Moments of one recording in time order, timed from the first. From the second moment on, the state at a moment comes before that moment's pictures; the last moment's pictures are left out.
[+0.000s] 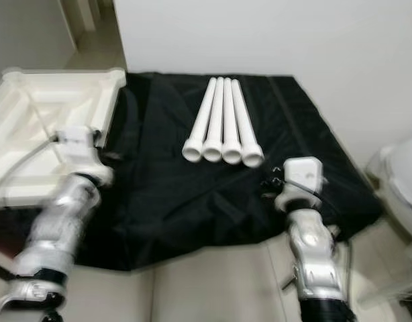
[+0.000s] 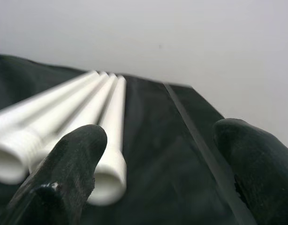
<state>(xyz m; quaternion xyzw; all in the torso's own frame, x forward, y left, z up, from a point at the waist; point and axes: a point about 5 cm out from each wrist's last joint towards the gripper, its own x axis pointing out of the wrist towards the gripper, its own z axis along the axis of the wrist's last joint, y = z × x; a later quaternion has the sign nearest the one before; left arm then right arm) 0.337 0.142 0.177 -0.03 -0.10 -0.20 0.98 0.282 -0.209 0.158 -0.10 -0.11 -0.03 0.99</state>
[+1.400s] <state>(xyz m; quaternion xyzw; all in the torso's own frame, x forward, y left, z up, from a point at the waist) 0.323 0.110 0.183 -0.04 -0.05 -0.26 0.96 0.308 -0.176 0.132 0.04 -0.02 0.02 1.00</state>
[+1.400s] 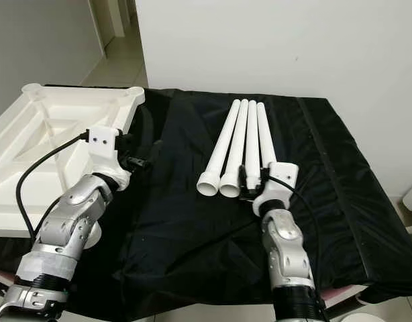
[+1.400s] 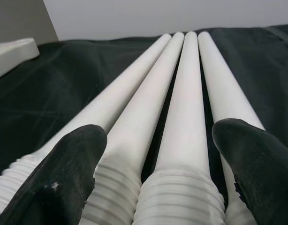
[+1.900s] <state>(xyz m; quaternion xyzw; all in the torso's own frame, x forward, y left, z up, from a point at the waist) 0.320 0.109 0.184 -0.04 -0.05 -0.27 0.96 0.319 -0.173 0.120 0.06 0.03 0.03 1.00</state>
